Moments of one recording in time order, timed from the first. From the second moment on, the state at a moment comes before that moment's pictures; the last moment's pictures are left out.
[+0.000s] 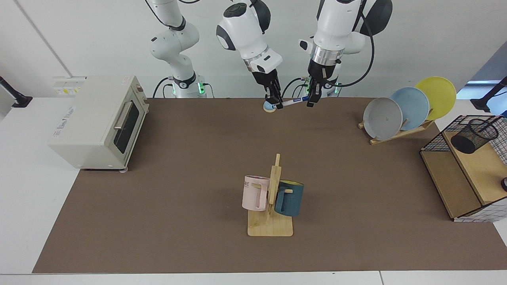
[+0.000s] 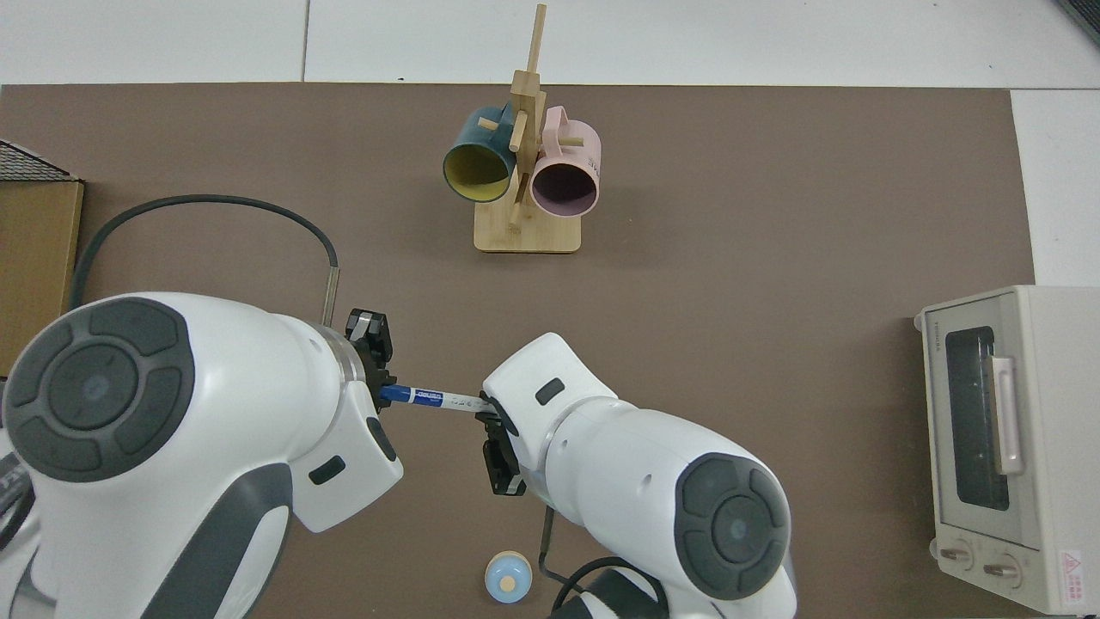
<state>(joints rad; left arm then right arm) -0.13 -0.16 -0.32 -1.86 -0.08 1.75 1.40 0.73 -0.04 -0.02 -2.00 0.29 2.37 -0.84</state>
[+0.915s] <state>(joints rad) -0.13 -0.16 -0.32 -1.86 -0.08 1.75 1.41 0.74 -0.04 -0.01 -2.00 0.29 2.37 -0.83</state>
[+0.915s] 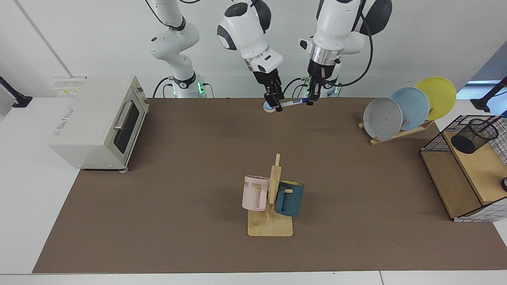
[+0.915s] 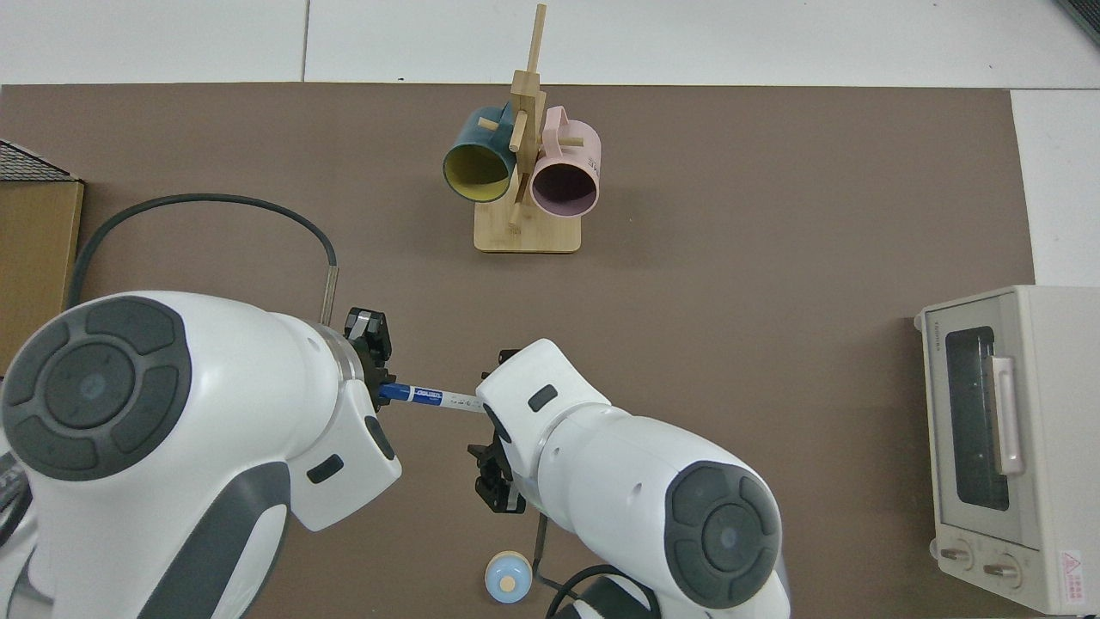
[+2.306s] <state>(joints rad) -0.08 -0.16 0.12 -1.77 0.60 1.72 1.95 0.47 -0.21 -0.04 -1.94 0.18 1.86 -0.56</state>
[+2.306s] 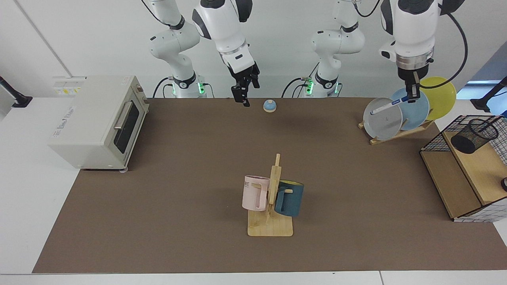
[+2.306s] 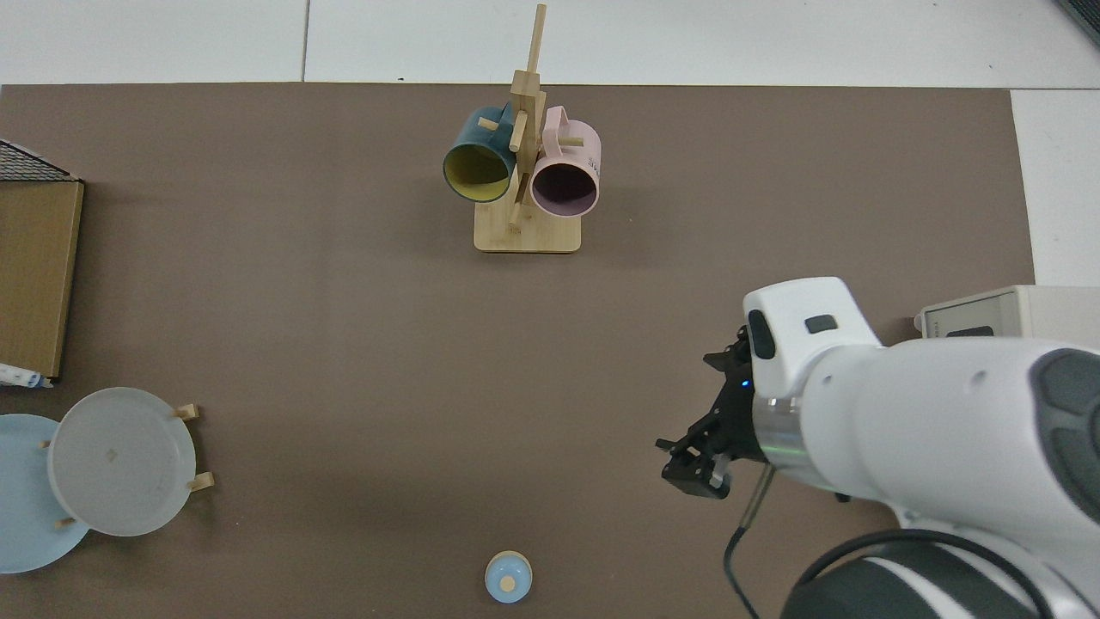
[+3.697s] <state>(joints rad) -0.08 -0.02 0.47 -1.69 0.56 2.27 2.49 0.03 -0.20 -0.03 -1.80 -0.02 1.59 -0.14</state>
